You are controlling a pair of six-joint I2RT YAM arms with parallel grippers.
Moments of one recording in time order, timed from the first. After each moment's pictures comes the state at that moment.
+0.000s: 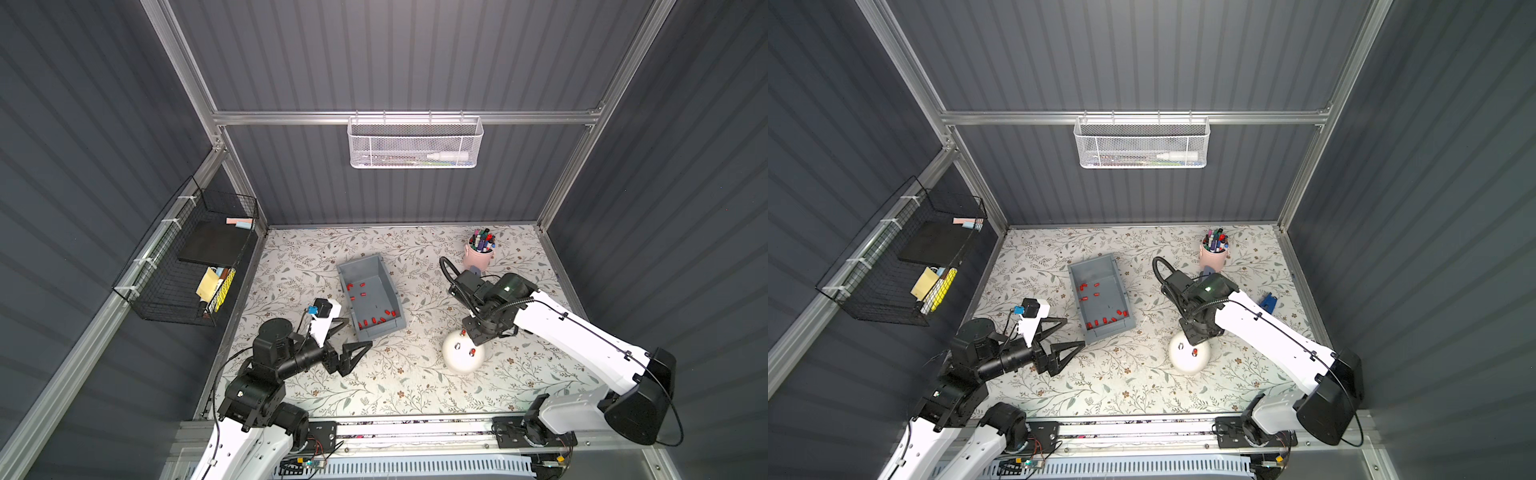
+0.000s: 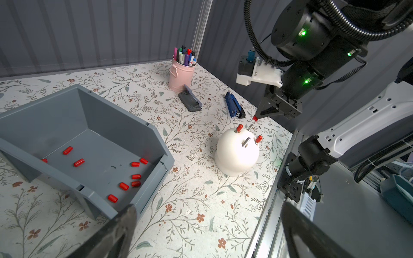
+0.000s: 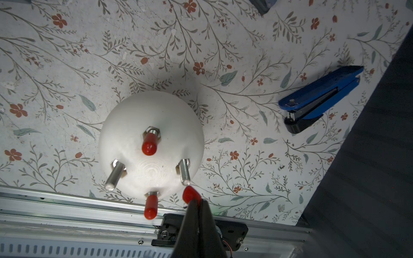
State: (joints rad) left arm -0.34 0.47 0.64 -0.53 0.64 -0.12; right arm 0.80 1.38 1.29 -1.39 0.25 0.36
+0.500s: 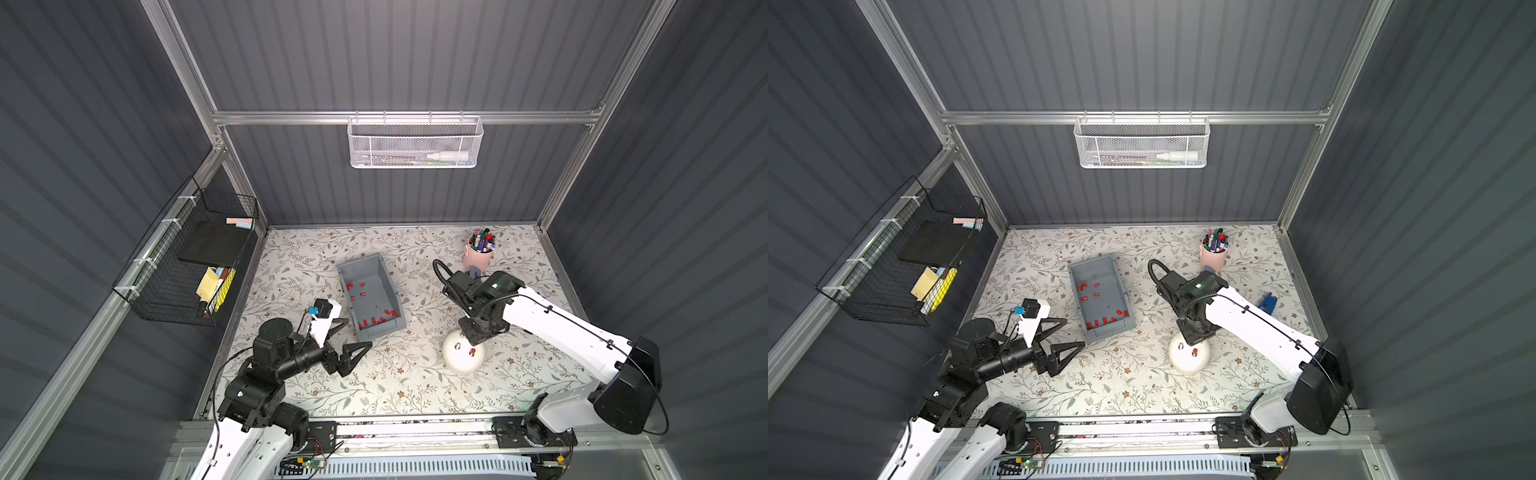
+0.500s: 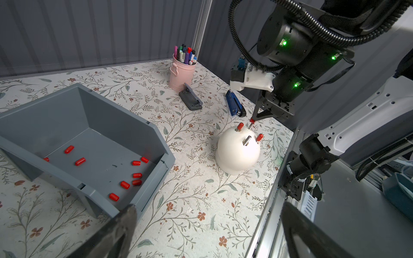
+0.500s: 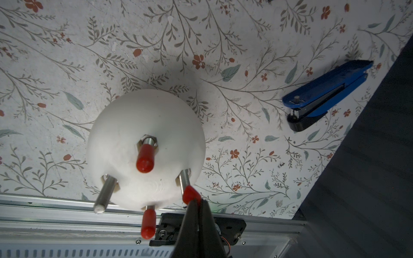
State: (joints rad) left arm -0.34 0.47 0.64 -0.54 0.64 -0.11; right arm 0.79 1.44 1.29 -1.40 0.26 0.36
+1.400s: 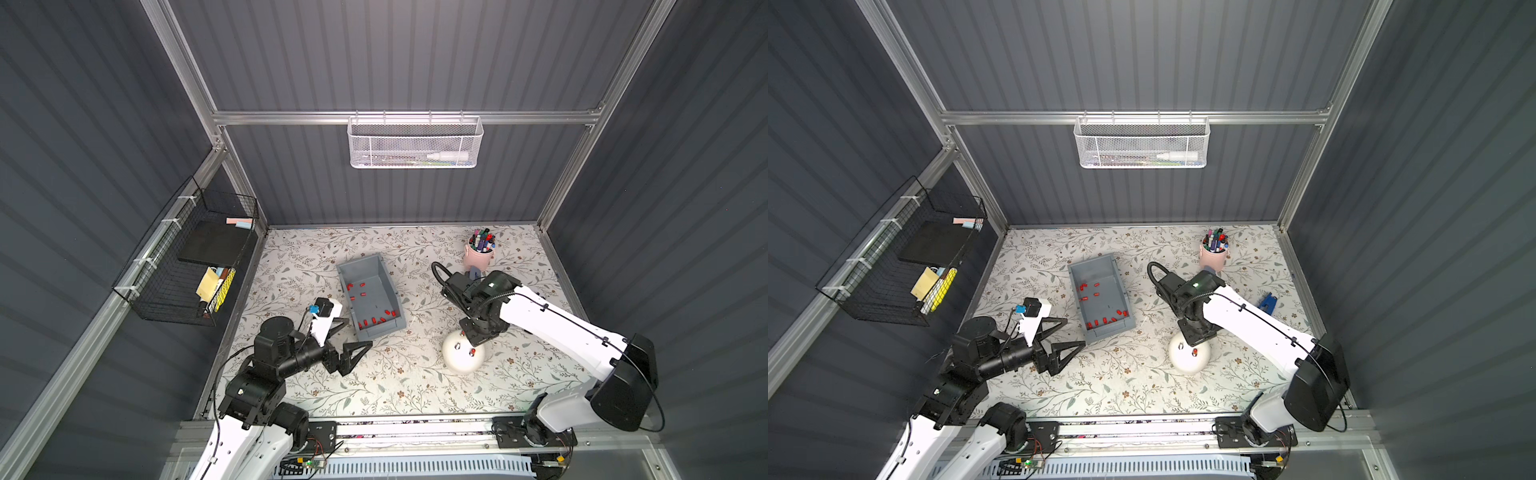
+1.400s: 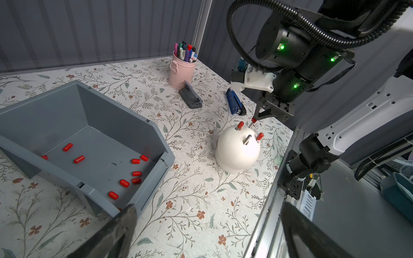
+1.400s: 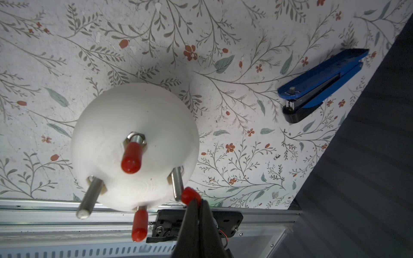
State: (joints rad) left arm -0.34 0.48 0.65 -0.55 0.64 -0.11; right arm 0.79 1.47 1.29 -1.43 0.27 0.39
